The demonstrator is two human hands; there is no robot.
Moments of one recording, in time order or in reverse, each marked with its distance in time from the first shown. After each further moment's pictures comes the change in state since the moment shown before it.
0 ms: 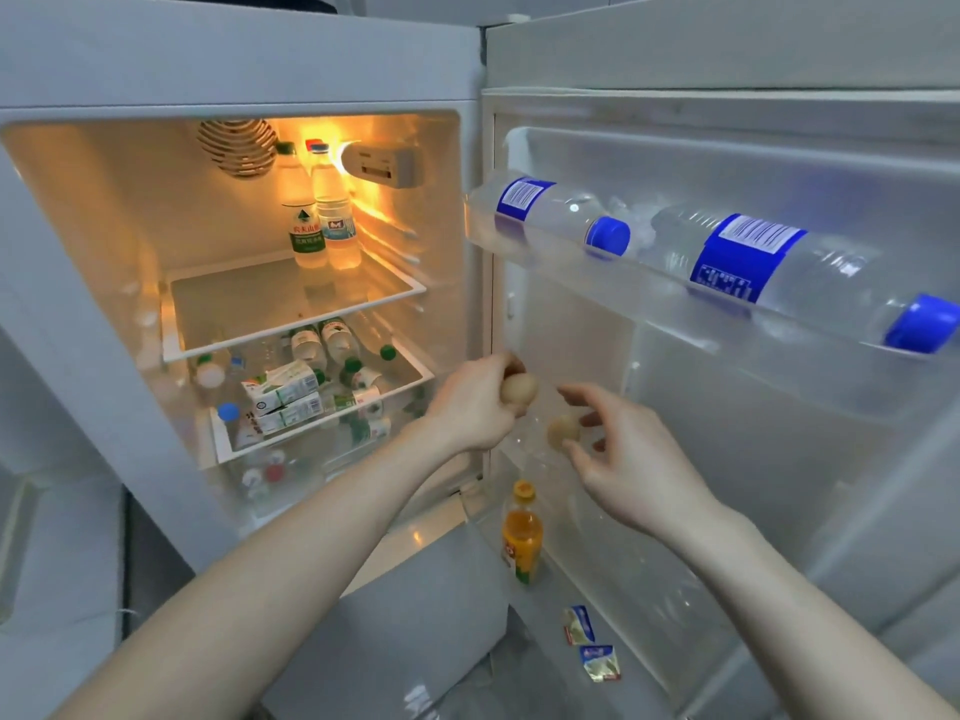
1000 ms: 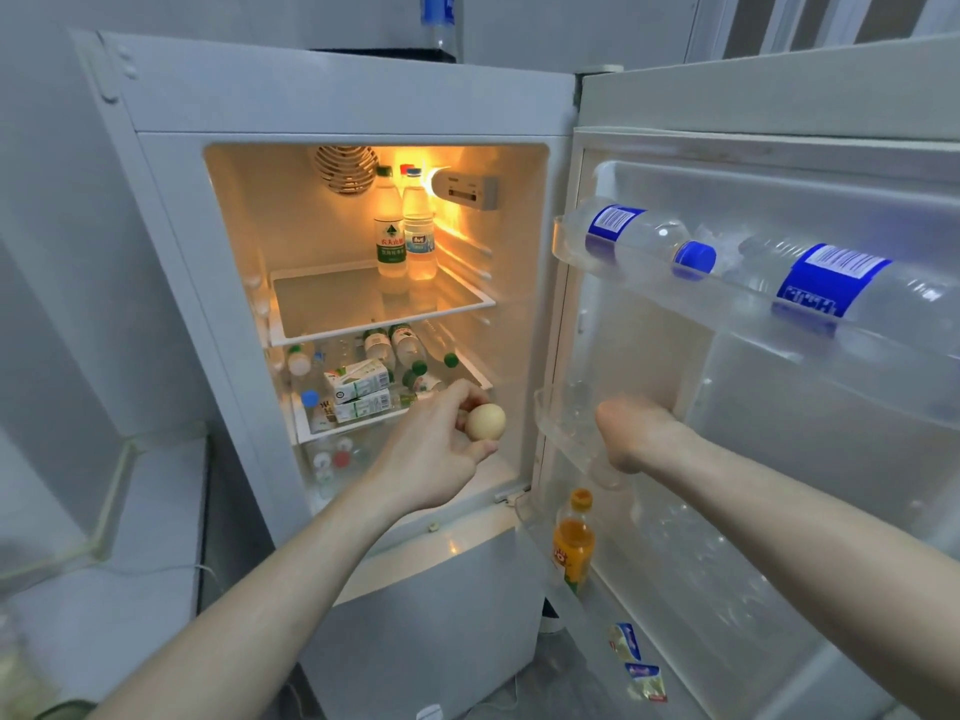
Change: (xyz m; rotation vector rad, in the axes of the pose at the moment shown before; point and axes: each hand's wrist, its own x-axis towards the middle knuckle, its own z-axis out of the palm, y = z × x) left_hand -0.128 -0.036 -0.071 -0.137 0.179 -0.127; right_hand 0.074 -0.030 0.032 -0.758 -0.477 0.012
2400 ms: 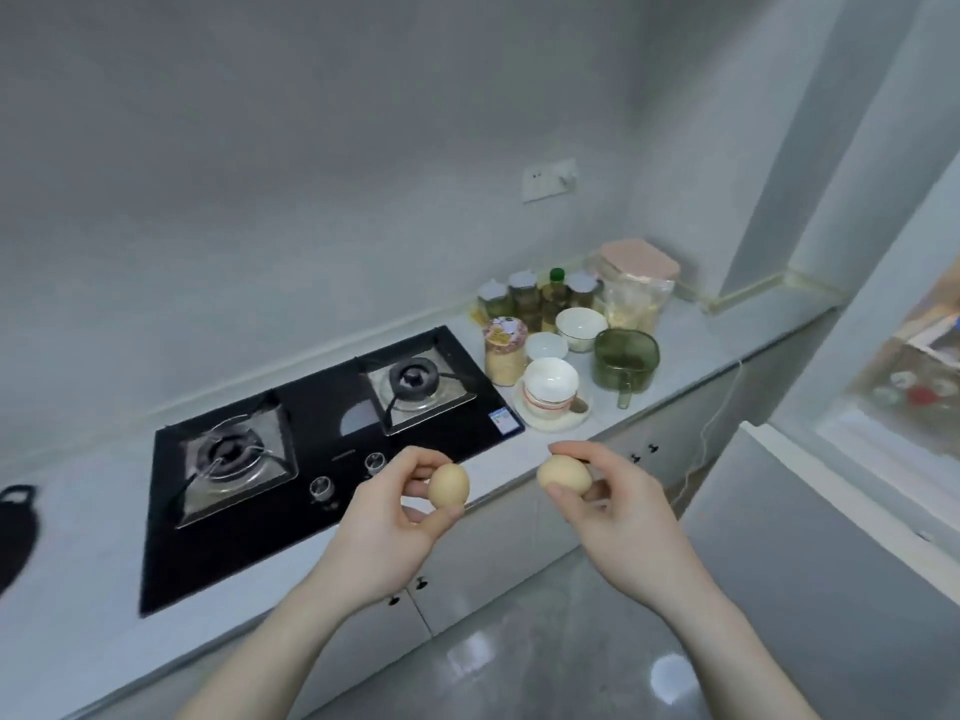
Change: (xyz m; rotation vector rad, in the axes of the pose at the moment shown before) left_hand -0.482 0.262 0.107 0.020 1.122 -1.284; right_hand -0.313 -0.130 0.102 1.031 -0.545 -1.418
